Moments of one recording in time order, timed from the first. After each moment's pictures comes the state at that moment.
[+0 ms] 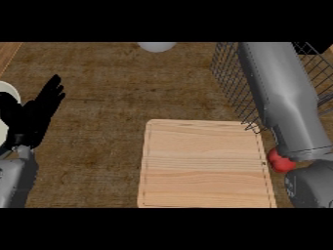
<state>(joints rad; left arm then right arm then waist) -0.27 0.28 0.11 -1.36 0.08 -0.03 0.22 -1.31 -0.09 -0.48 -0.53 1.98 -0.62 1.25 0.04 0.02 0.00</state>
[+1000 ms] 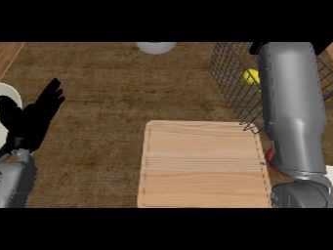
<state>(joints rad) -0.24 0.28 0.11 -1.35 0.08 -0.04 0.21 -1.17 0.00 -0.65 -0.90 2.18 -0.82 1.25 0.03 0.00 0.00</state>
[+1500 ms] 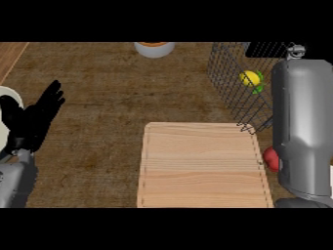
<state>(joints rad) -0.24 0.28 0.12 -1.34 0.08 -0.04 0.23 -1.01 0.00 -0.54 -1.14 2.03 -0.84 1.29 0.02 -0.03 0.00</state>
